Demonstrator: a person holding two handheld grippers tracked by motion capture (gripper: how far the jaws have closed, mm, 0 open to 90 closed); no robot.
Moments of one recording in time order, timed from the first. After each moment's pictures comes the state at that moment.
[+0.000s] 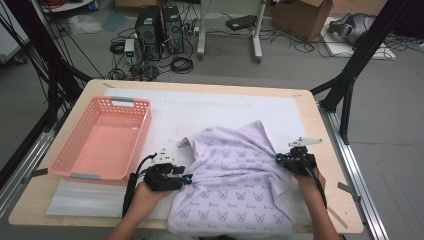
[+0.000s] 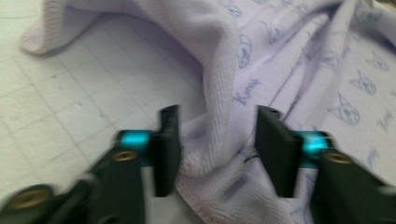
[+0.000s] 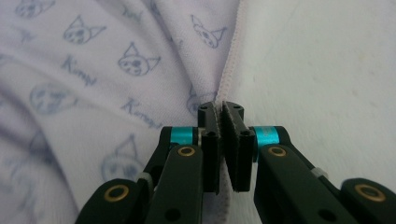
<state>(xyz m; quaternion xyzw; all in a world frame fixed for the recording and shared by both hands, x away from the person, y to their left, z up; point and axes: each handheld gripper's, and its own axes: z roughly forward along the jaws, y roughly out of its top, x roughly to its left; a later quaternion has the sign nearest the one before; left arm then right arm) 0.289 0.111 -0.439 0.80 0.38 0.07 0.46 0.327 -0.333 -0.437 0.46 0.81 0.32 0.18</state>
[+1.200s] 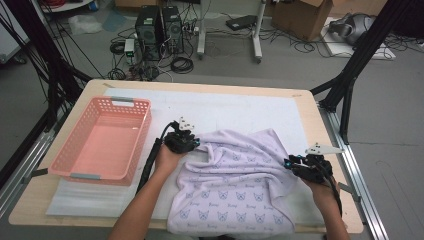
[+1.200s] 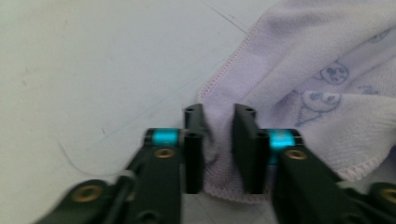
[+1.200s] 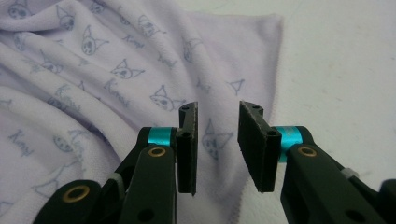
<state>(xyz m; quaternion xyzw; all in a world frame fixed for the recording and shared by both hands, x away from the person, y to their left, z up) 0.398 0.066 -0.444 0.82 0.37 0.20 0.38 0.302 -0.356 -0.423 0.44 0.79 0.39 0.18</state>
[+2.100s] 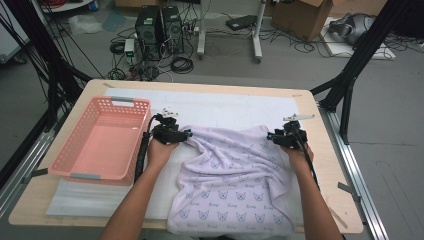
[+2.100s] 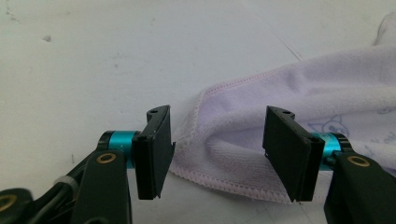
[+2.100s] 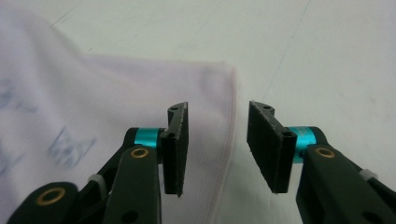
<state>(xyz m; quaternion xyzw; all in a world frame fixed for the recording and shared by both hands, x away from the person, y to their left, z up) 0.417 0.102 -0.437 0.75 0.48 0.17 0.42 0.423 -0.320 -0.433 0.49 0.78 0.36 0.18</state>
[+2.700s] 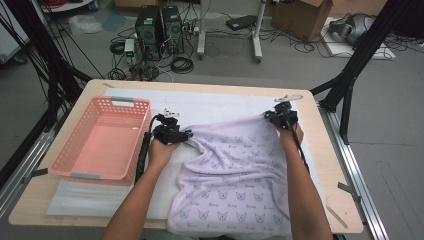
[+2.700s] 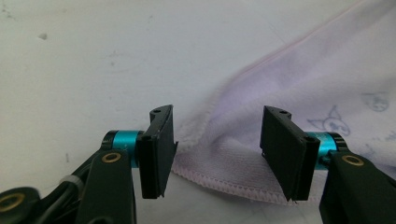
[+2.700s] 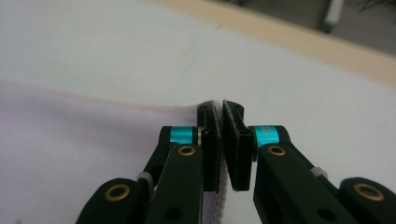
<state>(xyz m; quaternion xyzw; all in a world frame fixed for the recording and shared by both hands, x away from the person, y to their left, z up) 0.415 0.097 -0.435 0.76 0.48 0.17 0.41 0.480 -0.308 -0.415 0.48 0.75 0.36 0.27</state>
